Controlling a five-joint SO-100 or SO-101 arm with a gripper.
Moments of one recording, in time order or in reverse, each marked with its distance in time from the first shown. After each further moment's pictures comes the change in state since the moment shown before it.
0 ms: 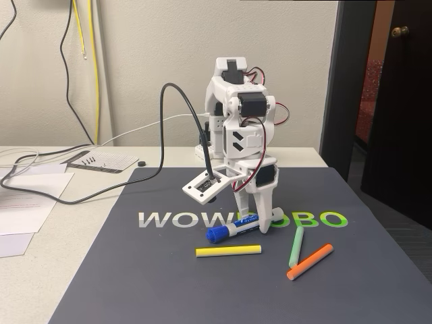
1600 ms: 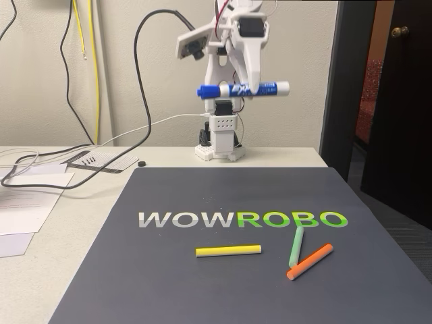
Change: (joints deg) arm -1.0 46.1 -0.5 15.7 24.0
